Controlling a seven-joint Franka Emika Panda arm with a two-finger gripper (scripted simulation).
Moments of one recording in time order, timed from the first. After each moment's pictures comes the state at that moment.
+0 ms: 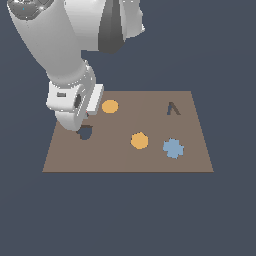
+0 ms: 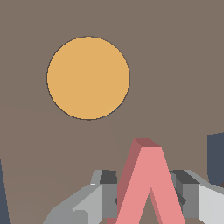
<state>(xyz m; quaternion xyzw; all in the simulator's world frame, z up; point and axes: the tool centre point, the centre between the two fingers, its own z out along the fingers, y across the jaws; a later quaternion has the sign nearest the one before) -0.051 -0.140 0.034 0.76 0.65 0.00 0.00</state>
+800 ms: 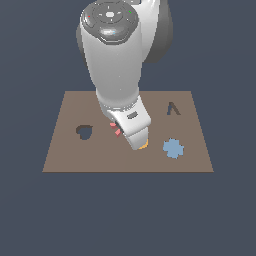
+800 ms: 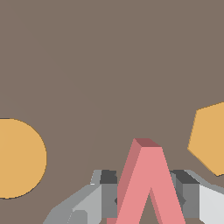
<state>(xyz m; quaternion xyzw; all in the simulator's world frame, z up) 0.013 -0.021 0.037 0.49 0.87 0.00 0.00</state>
